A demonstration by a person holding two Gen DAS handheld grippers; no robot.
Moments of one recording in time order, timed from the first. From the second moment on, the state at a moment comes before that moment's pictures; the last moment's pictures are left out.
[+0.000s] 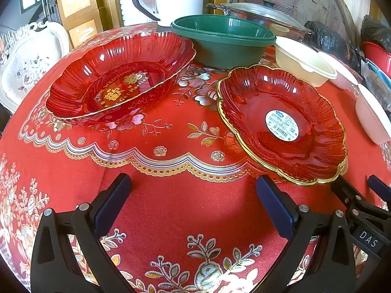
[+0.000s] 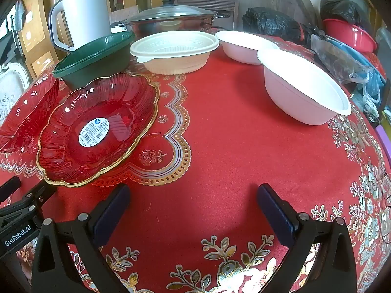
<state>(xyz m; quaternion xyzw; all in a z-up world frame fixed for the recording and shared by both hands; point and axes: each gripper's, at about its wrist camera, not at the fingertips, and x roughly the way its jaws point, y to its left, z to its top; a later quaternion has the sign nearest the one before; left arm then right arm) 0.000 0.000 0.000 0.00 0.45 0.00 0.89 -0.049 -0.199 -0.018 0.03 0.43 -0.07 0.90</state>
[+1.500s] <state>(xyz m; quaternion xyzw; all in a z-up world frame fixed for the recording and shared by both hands) 0.000 0.000 0.000 0.00 0.45 0.00 0.89 -0.050 -0.199 -0.018 0.03 0.43 -0.07 0.90</state>
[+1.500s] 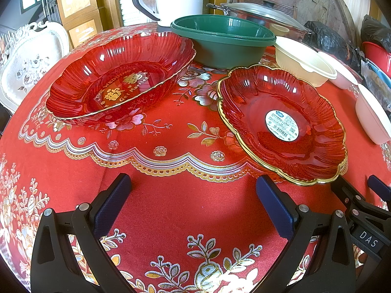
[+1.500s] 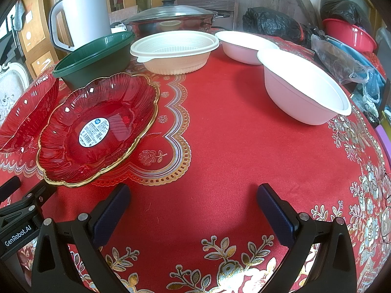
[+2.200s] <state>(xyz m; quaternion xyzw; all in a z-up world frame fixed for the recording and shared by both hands) -0.045 0.031 0.041 -0.01 0.43 -0.01 0.90 -0.073 -0.188 0.002 0.03 0.42 -0.05 0.91</state>
